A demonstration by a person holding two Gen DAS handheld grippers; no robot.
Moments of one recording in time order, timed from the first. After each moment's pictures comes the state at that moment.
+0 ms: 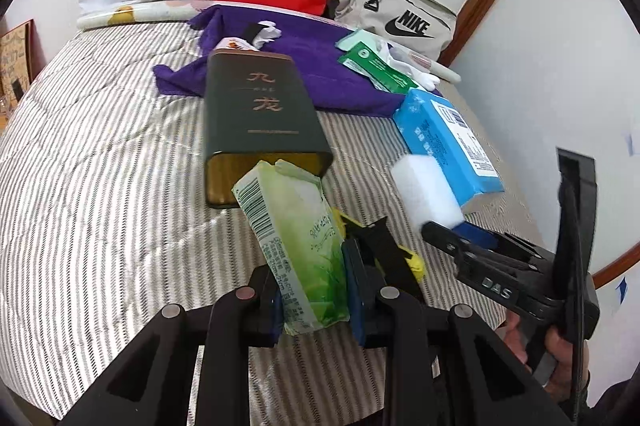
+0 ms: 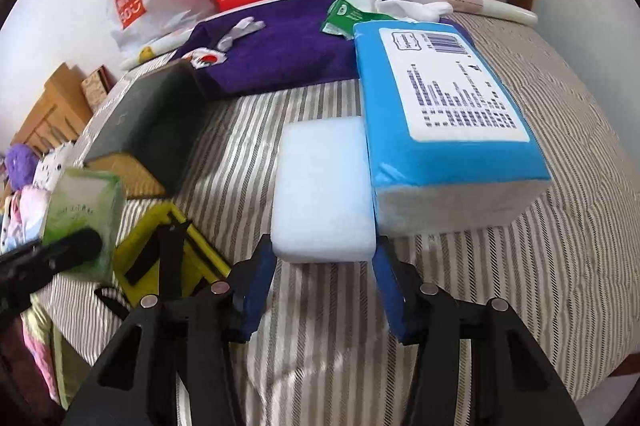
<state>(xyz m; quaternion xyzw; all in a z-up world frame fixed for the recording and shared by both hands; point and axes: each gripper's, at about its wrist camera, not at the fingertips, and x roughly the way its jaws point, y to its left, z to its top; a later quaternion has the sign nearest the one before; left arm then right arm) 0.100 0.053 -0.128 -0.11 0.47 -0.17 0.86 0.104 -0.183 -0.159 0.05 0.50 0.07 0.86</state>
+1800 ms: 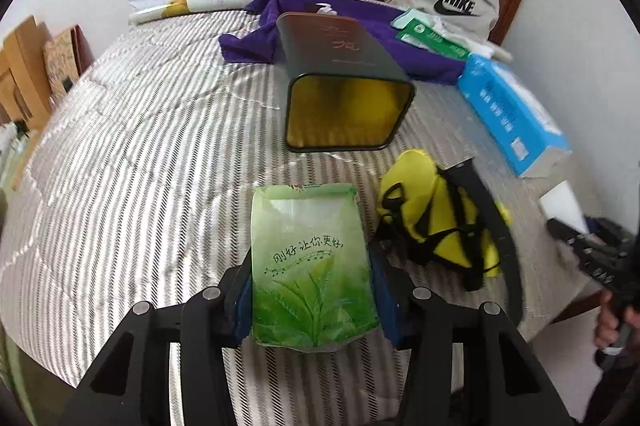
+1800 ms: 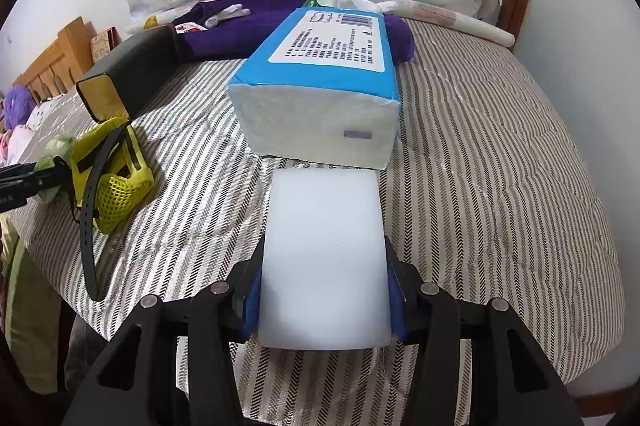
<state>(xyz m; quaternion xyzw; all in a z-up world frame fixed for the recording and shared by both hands) 0.071 0.064 -0.157 -0.04 0.47 -0.08 0.88 0.058 -0.255 -0.173 -0.04 0.47 0.09 0.88</state>
